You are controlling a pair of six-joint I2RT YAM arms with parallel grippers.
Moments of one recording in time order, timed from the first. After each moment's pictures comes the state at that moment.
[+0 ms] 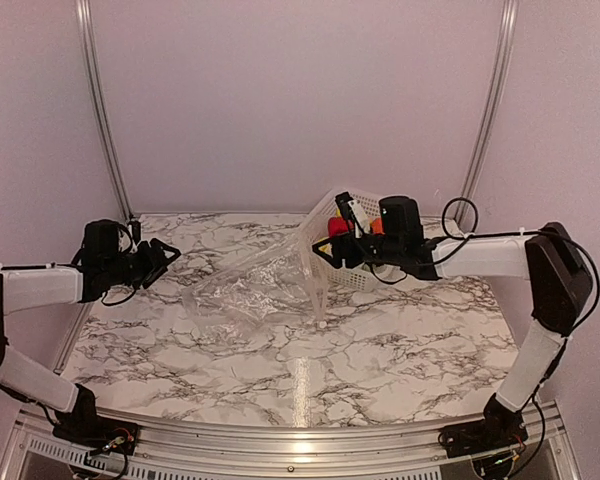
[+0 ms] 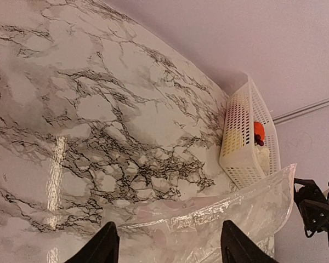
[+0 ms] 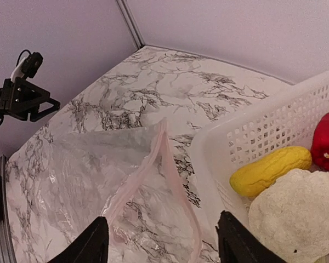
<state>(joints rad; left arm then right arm) -0.15 1.36 0.64 0.20 0.42 -0.73 0.59 1.75 1.10 0.27 -0.40 0.17</state>
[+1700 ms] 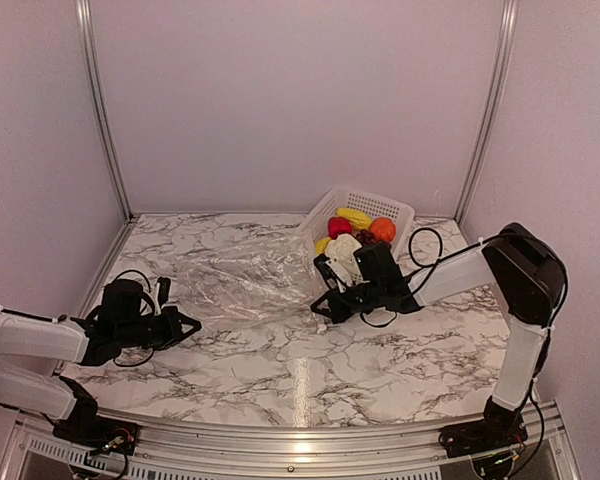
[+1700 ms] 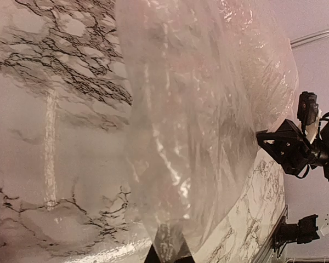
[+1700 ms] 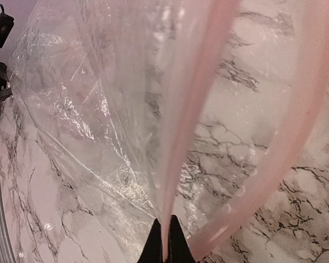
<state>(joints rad) -0.51 1.22 0.26 0.39 0.32 -0.82 0.66 1.90 0.96 0.24 -0.46 0.15</state>
